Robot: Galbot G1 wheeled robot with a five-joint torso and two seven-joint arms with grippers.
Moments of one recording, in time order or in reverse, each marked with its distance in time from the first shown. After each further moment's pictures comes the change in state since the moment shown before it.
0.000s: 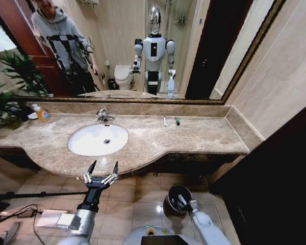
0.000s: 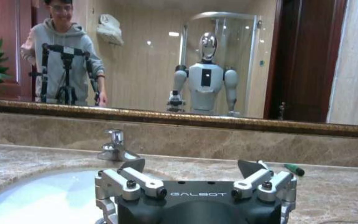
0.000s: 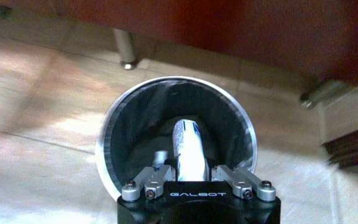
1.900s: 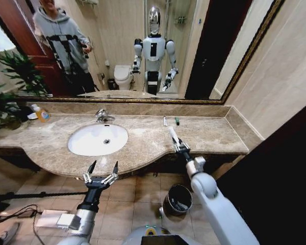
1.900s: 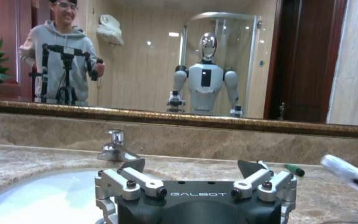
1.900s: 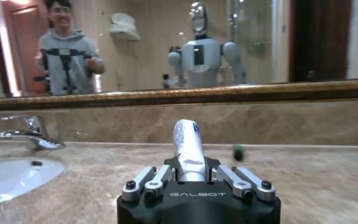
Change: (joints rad) left arm 0.000 0.000 0.000 0.000 0.000 0.000 0.000; right arm -0.322 -0.142 -0.028 1.335 0.308 0.005 0.162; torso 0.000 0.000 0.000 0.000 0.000
